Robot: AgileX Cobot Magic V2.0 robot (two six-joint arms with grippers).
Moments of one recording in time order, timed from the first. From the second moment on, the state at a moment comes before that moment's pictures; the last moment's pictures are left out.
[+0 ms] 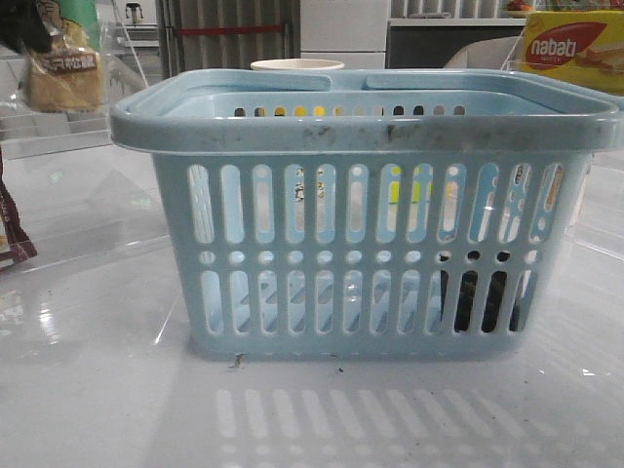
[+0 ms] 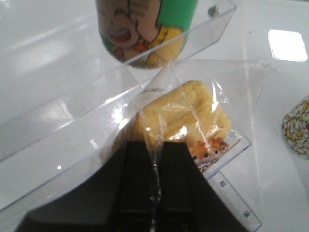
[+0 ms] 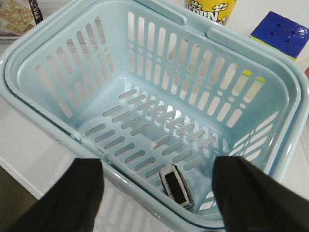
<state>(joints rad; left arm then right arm) -0.02 1.84 -1.67 -0.14 0.56 0.05 0.50 1.01 -1.02 0.07 0.69 -0.07</state>
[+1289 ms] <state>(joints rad) -0.65 1.74 -1.67 -0.20 0.84 0.28 0.50 1.01 -1.02 0.07 0.69 -0.07</state>
